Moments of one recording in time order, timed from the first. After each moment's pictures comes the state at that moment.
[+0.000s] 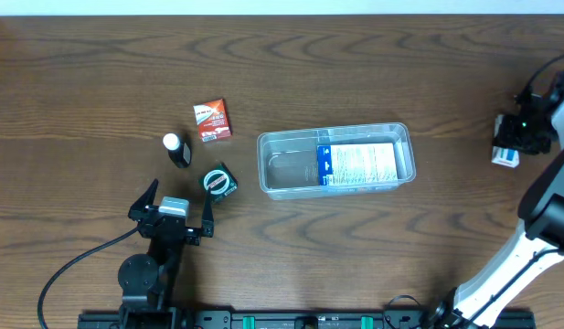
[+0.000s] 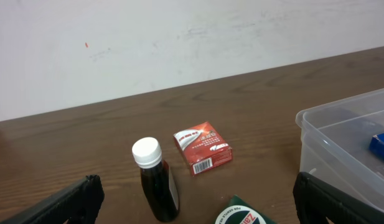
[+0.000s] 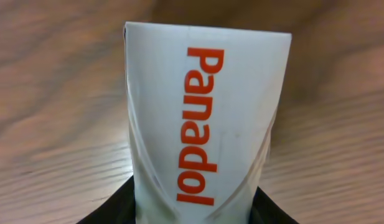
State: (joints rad) left arm -0.03 0.01 0.02 -0.11 0.12 0.14; right arm -0.49 2.20 1.64 -0.87 -0.07 -0.21
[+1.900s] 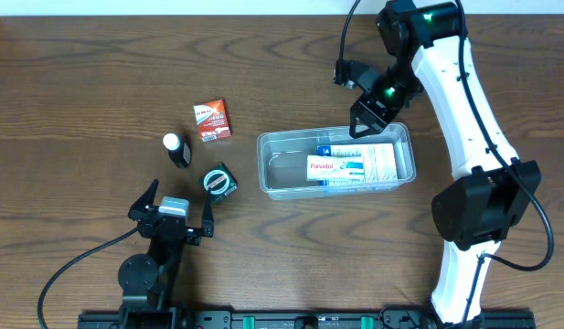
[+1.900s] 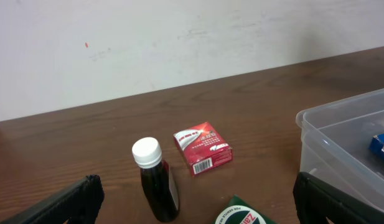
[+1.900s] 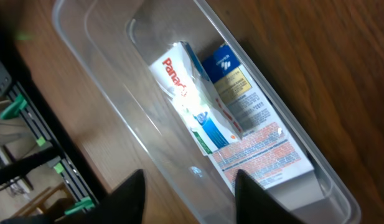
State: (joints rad) left arm -0.03 0.01 0.02 -0.11 0.12 0.14; right arm 0.25 2.12 2.17 -1.68 -0.38 -0.64
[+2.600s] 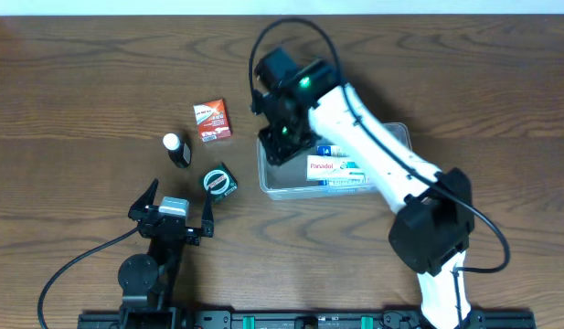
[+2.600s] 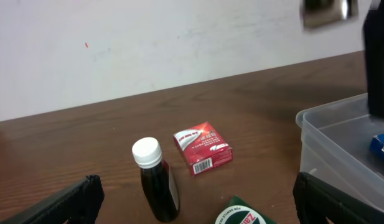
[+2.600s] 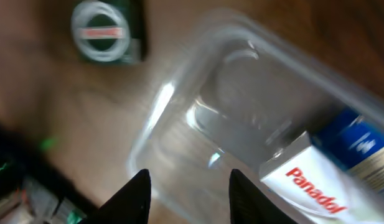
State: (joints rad) left arm -0.03 0.01 0.02 -0.11 0.12 0.14; right arm 0.68 2.12 1.93 -1.26 -0.22 0.20
